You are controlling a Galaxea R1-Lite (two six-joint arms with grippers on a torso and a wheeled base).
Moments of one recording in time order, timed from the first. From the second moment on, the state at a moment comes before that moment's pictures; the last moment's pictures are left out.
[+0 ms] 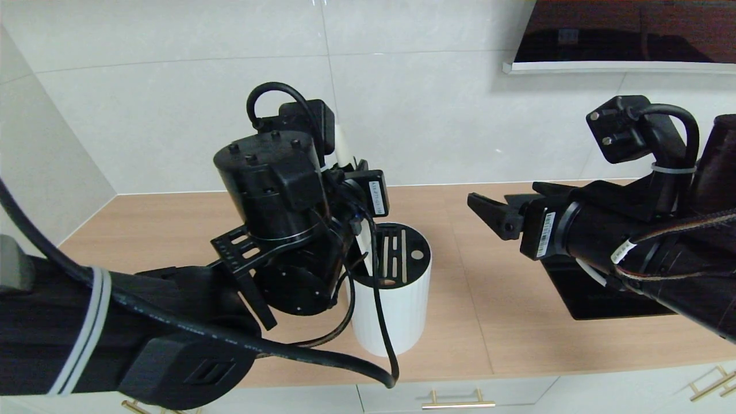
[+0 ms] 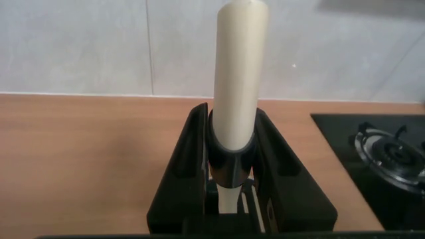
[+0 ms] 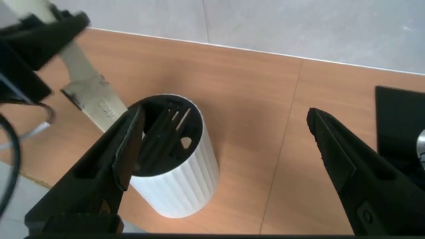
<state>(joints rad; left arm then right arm) -0.81 1.83 -1.00 -0.95 0.69 -0.09 0.79 1.47 -0.84 -0.59 -0.37 0.07</state>
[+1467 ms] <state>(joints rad) -0.81 1.98 -0.97 -0.97 0.69 -0.09 0.79 1.51 -0.84 -0.59 -0.37 0.07</state>
